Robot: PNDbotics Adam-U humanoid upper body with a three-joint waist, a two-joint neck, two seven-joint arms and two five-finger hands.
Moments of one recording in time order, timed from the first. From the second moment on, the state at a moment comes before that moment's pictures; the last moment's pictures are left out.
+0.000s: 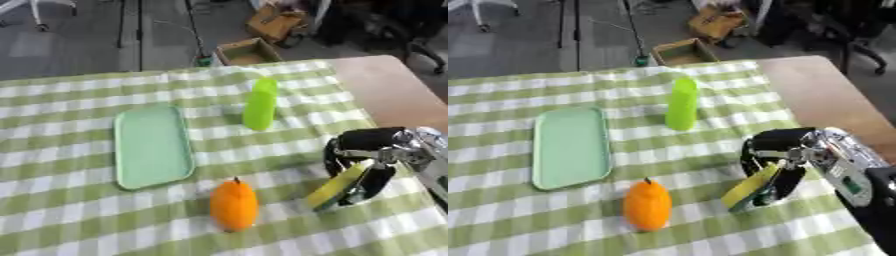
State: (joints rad) left arm -0.19 0.27 0.17 -1.98 -0.38 -0.12 0.14; right arm -0.52 -0.73 0.23 -1.44 0.77 -0.48 0.64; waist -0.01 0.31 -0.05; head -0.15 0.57
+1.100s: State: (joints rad) left arm -0.19 0.27 0.16 -1.98 -0.38 -0.12 0.14; right arm -0.62 -0.67 0.22 -1.46 0.69 -0.55 0.42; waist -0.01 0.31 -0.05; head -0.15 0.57
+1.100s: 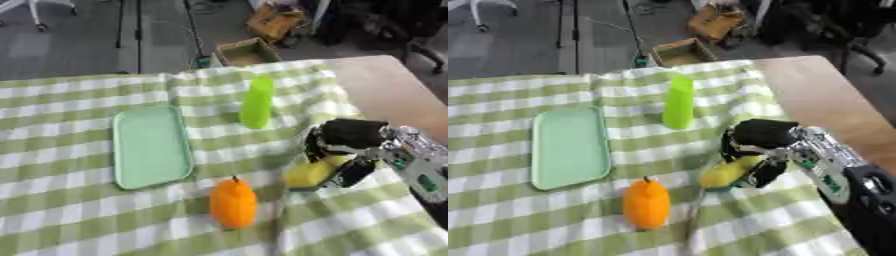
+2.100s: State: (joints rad) left arm -0.23 0.26 0.12 -1.98 -0.34 -0.13 0.09; right arm -1.05 -0.29 0.24 -1.05 0.80 -0.61 0.43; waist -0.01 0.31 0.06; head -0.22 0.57
